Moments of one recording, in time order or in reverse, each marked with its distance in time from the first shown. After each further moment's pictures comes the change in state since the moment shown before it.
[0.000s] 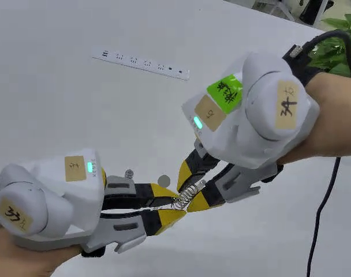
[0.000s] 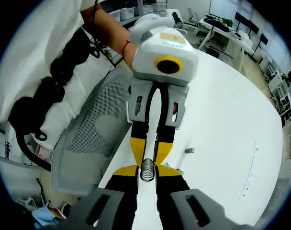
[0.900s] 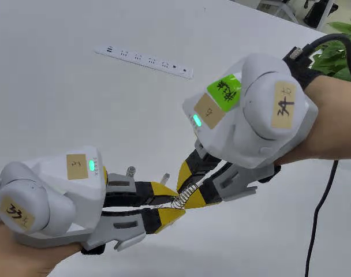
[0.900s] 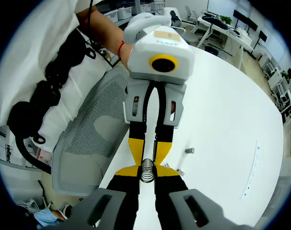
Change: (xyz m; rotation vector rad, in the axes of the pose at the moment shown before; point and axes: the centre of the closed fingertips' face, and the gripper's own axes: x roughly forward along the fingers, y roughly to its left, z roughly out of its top) left arm -0.004 0.002 -0.003 0.000 -0.005 0.013; right arm 0.005 -0.002 0.003 0.021 0.011 0.003
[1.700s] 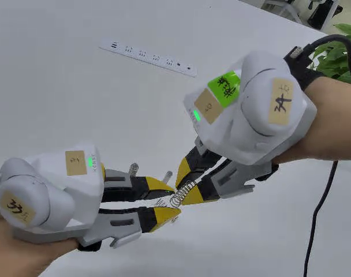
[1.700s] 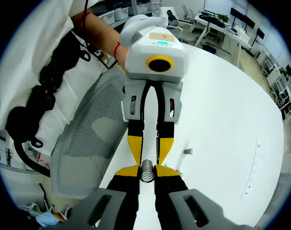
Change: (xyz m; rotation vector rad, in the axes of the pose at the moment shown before) left arm -0.011 0.010 -0.011 -0.017 0.017 0.035; right arm 0.003 -0.008 0.002 0.028 -0.003 -0.007
